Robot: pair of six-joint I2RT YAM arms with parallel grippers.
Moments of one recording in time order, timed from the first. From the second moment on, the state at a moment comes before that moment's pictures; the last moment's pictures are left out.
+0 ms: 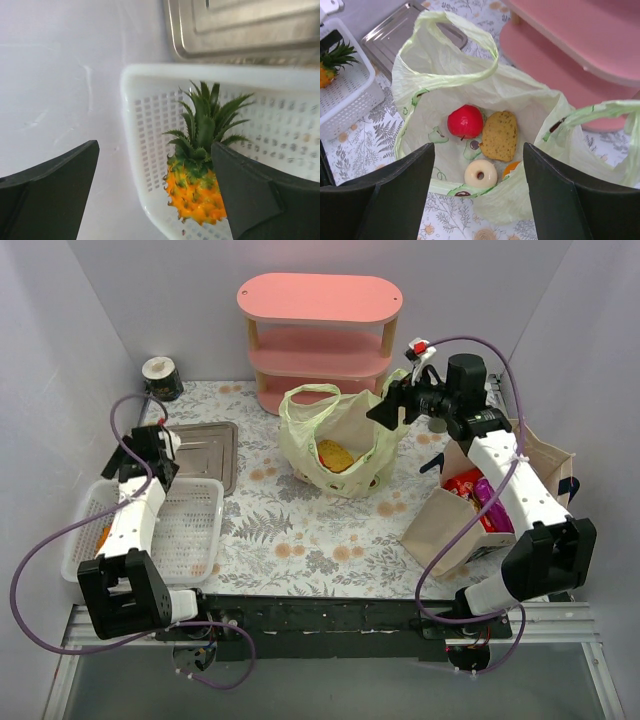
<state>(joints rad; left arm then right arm) 0.18 1.28 0.91 -0.46 -0.61 0.74 0.26 1.48 1.38 -0.26 -0.70 0.00</state>
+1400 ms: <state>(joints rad) -0.41 1.59 1.21 -0.51 0.51 0.24 0.63 1.47 0.88 -0.02 -0.37 -0.20</state>
